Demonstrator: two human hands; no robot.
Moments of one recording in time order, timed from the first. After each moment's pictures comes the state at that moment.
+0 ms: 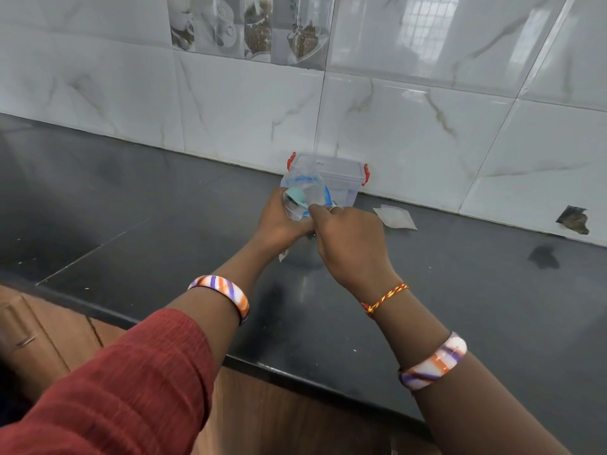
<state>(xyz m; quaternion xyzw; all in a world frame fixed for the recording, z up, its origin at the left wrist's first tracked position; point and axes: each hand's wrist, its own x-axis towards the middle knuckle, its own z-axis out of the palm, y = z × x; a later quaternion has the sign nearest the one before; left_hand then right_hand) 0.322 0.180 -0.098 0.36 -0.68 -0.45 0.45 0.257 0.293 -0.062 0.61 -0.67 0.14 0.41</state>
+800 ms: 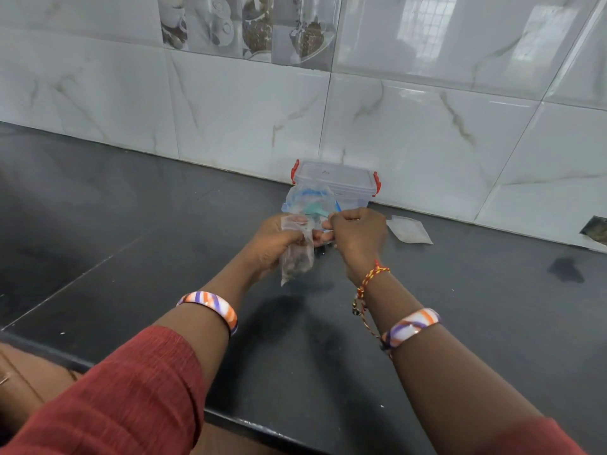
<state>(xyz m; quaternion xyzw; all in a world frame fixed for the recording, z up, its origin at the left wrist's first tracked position) 0.322 0.122 -0.111 0.28 -0.57 -0.68 0.36 0.211 0.182 -0.087 0.30 -0.71 0.62 -0.12</state>
